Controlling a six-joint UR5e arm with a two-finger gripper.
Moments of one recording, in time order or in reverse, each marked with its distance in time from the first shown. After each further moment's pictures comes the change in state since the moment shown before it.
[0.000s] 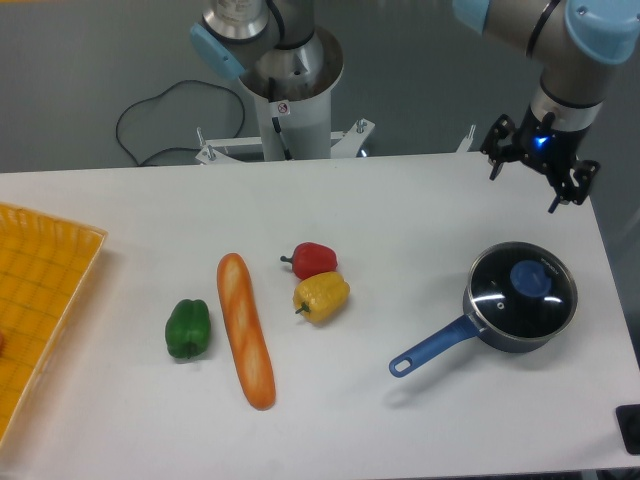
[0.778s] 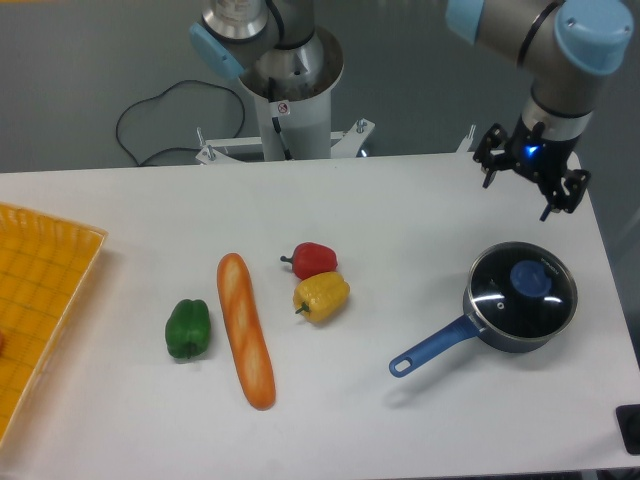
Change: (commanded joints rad) arm -0.046 0.012 -0.150 0.198 0.002 -0.067
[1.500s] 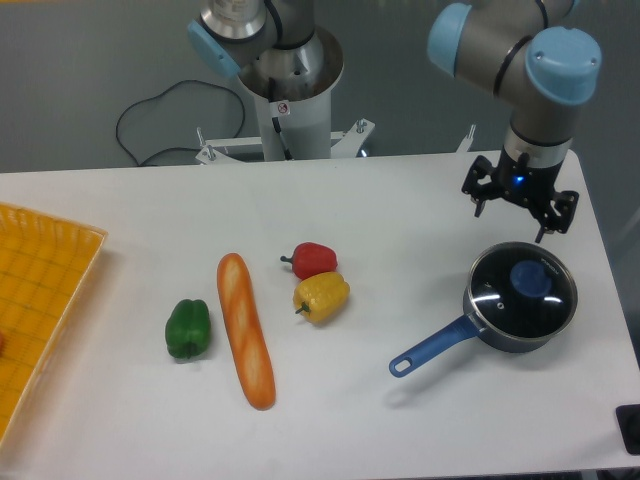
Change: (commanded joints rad) arm -0.005 -0.078 0.092 -0.021 0.012 -0.103
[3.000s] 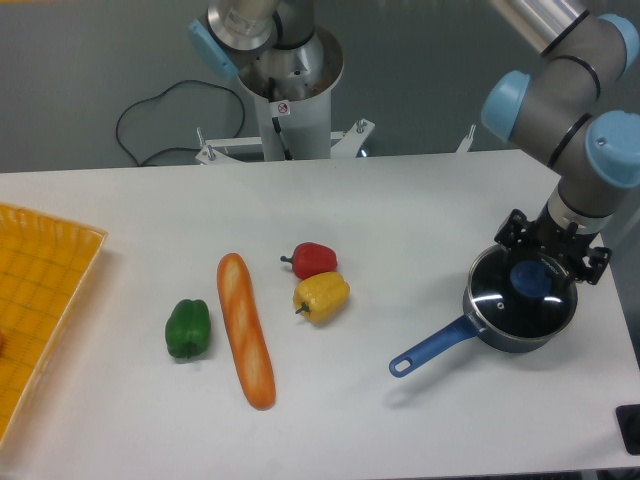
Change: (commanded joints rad) arm 0.002 -0.206 0.169 -0.051 -0.008 -0.046
